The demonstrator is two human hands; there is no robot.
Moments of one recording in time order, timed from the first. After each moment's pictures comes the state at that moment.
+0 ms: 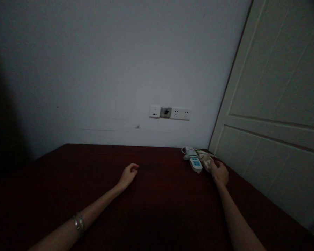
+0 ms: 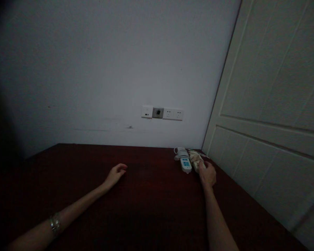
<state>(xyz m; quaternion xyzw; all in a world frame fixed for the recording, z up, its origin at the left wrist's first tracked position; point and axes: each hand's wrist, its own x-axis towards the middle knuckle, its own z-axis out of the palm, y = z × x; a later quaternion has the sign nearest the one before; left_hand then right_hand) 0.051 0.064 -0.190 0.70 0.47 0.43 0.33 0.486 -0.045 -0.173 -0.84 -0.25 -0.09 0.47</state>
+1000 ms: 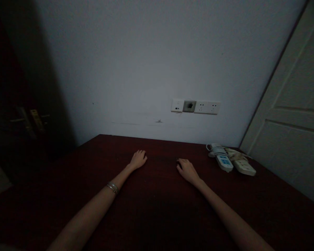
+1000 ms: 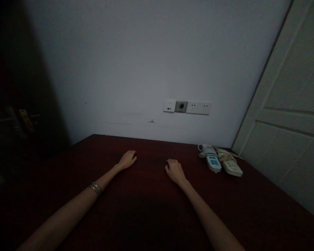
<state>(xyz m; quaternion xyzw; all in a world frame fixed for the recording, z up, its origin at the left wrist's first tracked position) -0.029 0.101 -0.181 0.82 0.53 0.21 0.01 0.250 0.003 -0.184 -0.62 -0.74 -0.03 0.25</state>
